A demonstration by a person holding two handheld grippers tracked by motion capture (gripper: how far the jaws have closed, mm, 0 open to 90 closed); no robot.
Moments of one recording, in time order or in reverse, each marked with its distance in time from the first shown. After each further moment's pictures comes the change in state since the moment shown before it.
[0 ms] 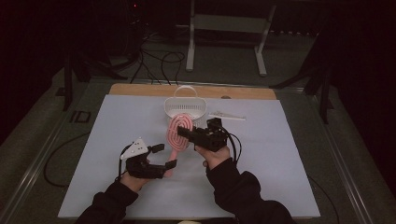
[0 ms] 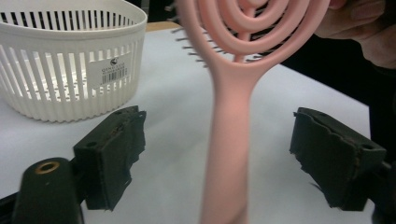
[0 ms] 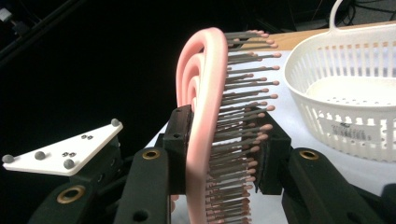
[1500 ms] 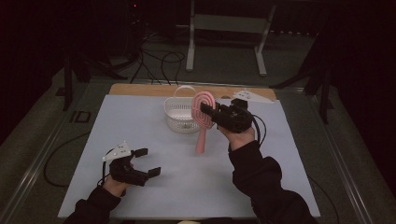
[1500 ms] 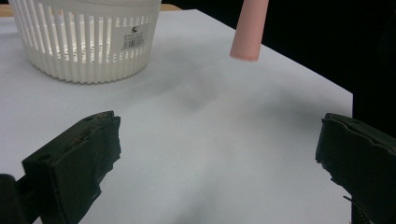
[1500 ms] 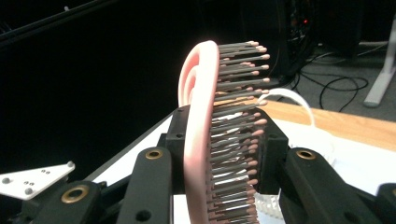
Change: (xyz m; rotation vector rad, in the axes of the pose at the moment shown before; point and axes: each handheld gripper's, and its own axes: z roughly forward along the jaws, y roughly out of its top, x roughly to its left) left arm 0.020 -0.017 -0.039 0.050 -0.023 -0.040; right arm -0.010 0.059 -0.050 -0.136 -0.125 -0.216
